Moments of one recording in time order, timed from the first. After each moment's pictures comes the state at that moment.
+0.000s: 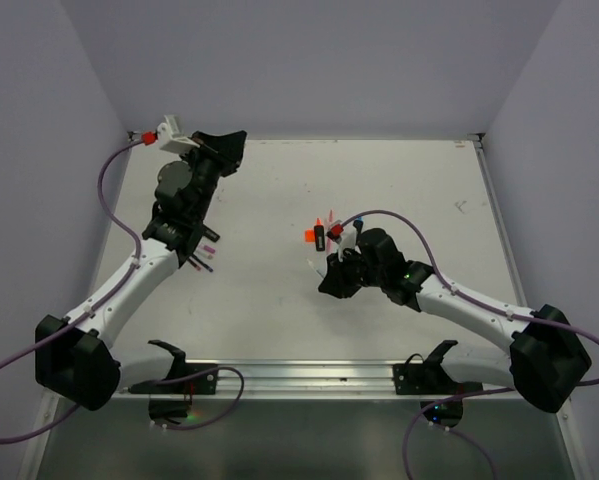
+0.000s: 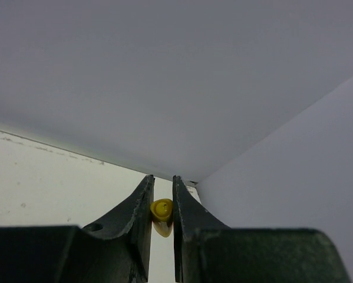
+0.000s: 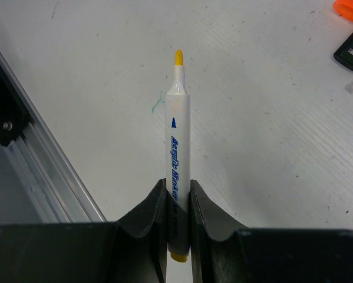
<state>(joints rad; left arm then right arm) -0.39 1.21 0.97 0.42 -0.17 -0.80 0.72 1.19 0.64 -0.11 -0.33 0.25</state>
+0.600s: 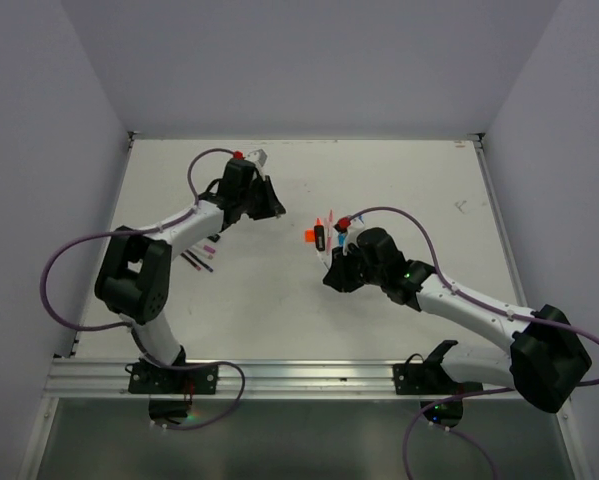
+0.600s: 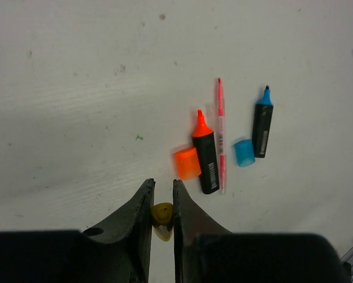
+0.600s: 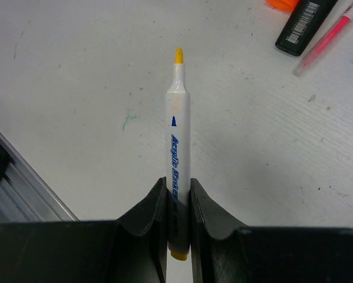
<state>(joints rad) -0.40 1.71 1.17 -0.09 0.21 -0.56 0.72 1.19 0.65 -0.13 -0.18 0.36</state>
